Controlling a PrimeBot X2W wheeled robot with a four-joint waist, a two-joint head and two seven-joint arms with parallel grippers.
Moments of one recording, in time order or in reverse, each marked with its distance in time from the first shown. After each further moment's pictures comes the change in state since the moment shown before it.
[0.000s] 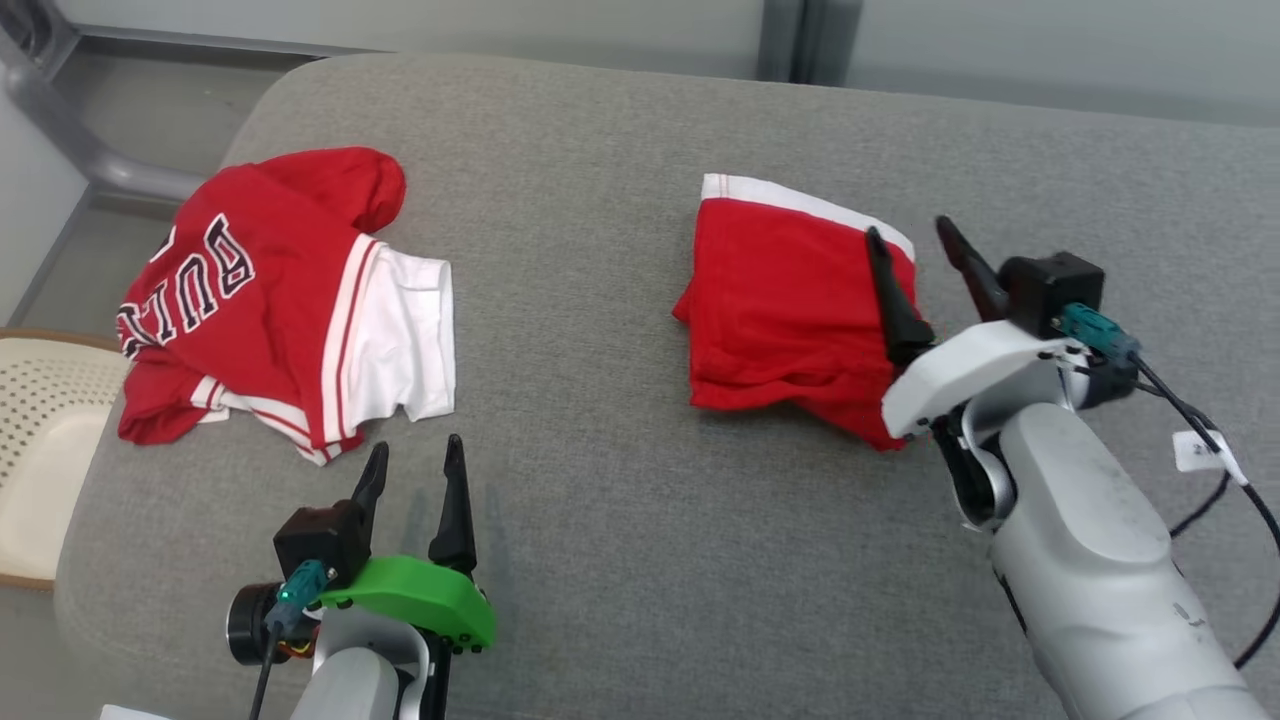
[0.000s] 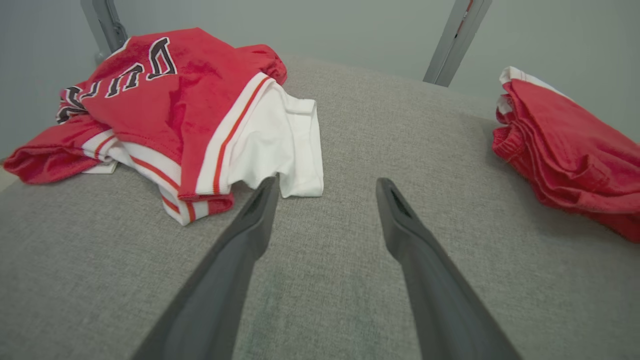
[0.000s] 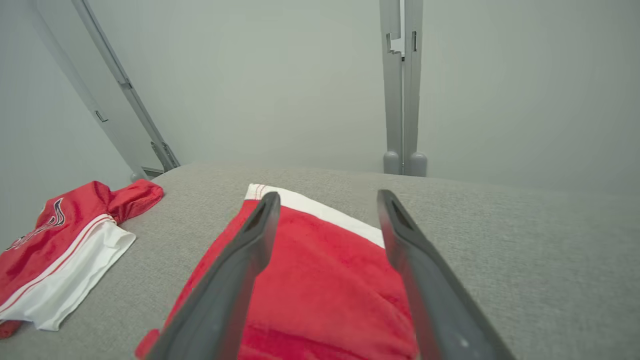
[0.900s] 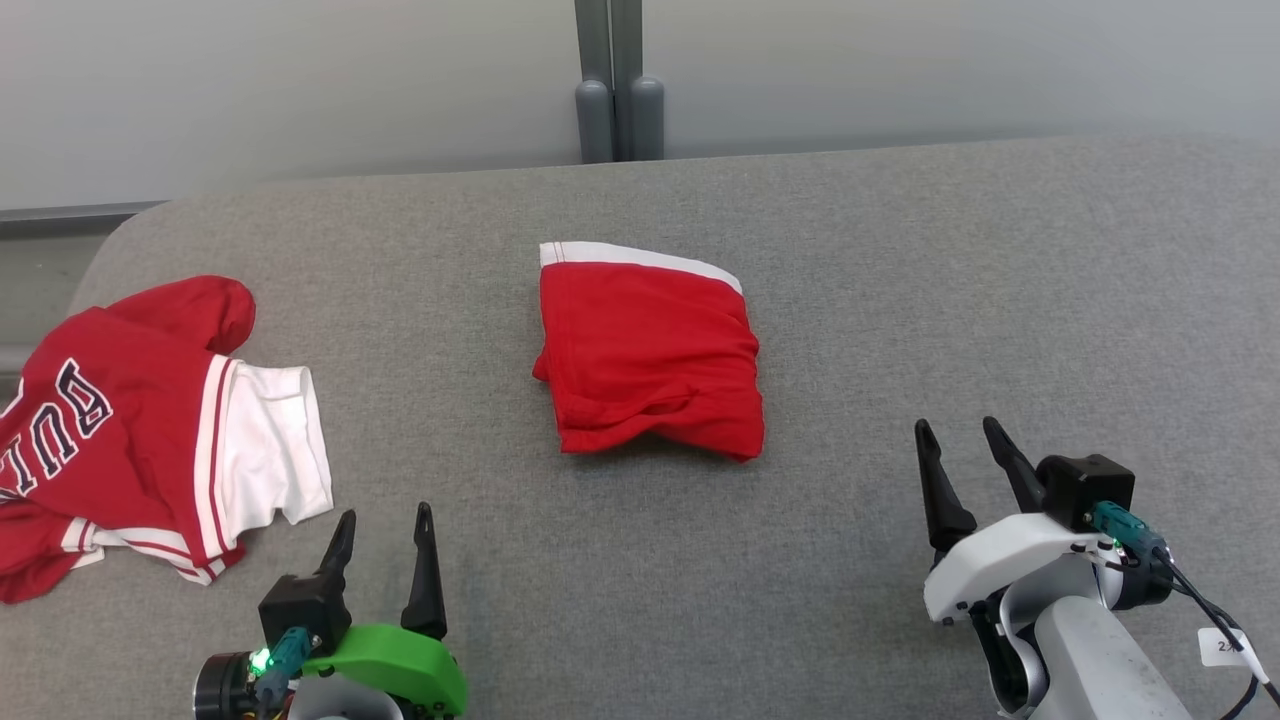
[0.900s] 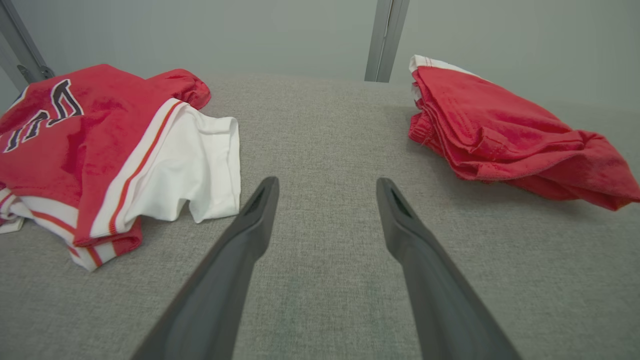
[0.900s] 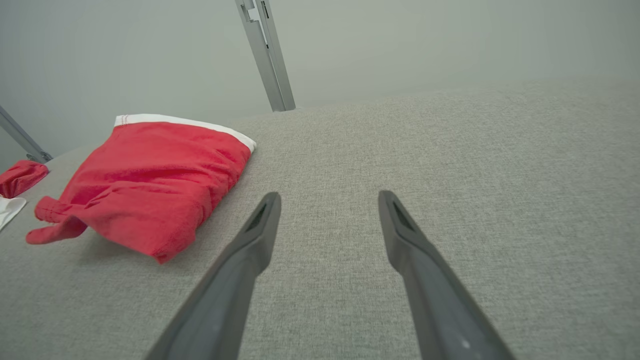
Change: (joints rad) left arm 0.115 0.000 0.089 -0.023 0.125 -0.014 0.000; right arm 0.364 0.016 -0.138 -0.137 -0.058 0.000 0.000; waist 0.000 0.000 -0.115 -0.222
